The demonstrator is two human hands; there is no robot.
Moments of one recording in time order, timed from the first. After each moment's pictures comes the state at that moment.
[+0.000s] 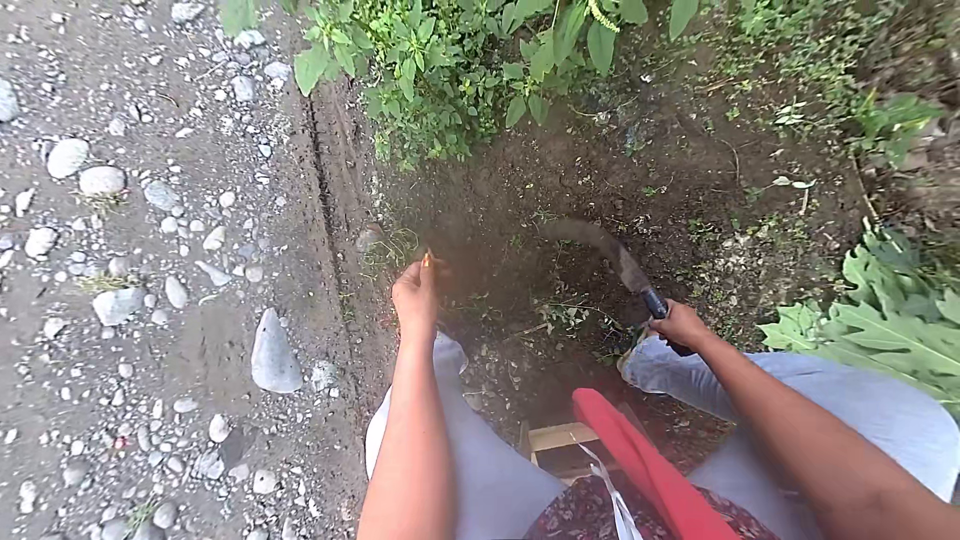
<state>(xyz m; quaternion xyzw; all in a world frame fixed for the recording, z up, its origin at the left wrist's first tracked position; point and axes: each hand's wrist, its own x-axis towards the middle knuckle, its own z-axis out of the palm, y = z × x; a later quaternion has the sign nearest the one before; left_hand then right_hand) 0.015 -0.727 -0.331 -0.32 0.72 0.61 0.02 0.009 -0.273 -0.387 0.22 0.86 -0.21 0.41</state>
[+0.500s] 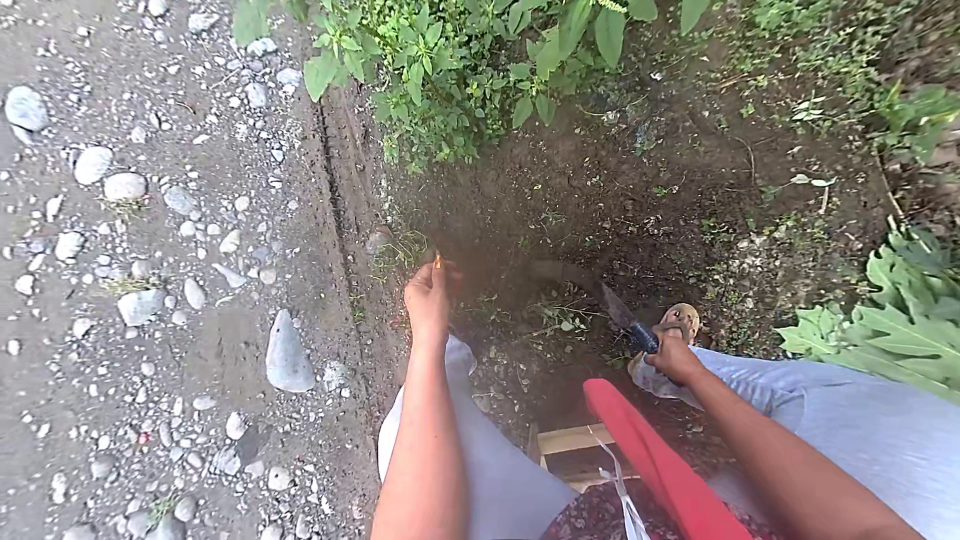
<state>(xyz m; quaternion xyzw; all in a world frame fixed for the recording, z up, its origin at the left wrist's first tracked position) 0.011 -0.724 -0.329 -0.31 0.71 0.63 0.01 0.063 -0.290 -0.412 0.15 0.87 -0.16 0.45</state>
